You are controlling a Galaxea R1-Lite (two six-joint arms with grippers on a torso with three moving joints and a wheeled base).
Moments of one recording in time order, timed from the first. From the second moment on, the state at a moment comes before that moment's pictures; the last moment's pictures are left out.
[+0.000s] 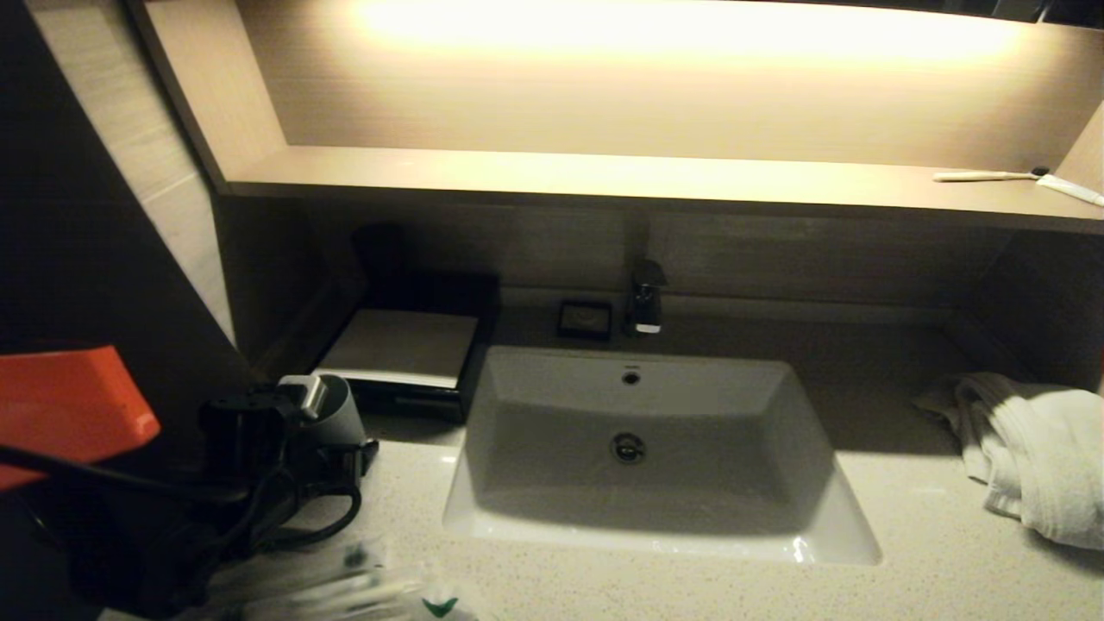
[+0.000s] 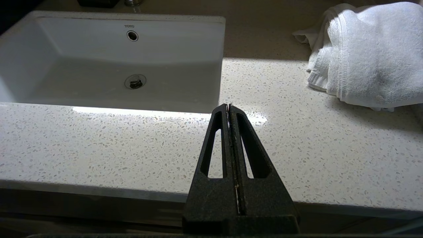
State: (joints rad) left arm -0.15 2.04 -0.43 -1.13 0.09 -0.05; right arm 0.00 0.00 0.00 0.00 0.00 0.00
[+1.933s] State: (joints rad) left arm -0.17 1.64 -0.87 -0.31 0.09 -0.05; right arm 0.00 0.00 0.00 0.00 0.00 0.00
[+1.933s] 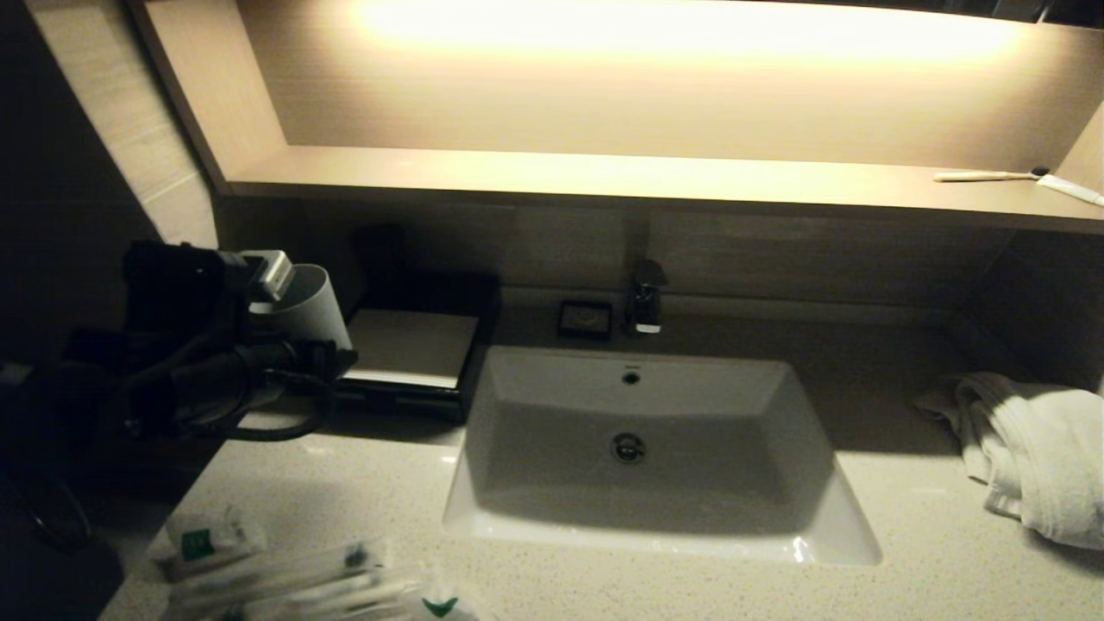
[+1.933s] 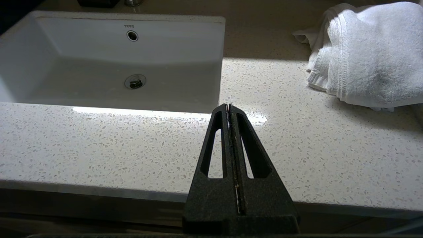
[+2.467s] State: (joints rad) left arm -0.26 1.72 -1.02 -0.19 0.09 -0.05; right arm 0.00 0.00 0.00 0.00 0.00 0.00
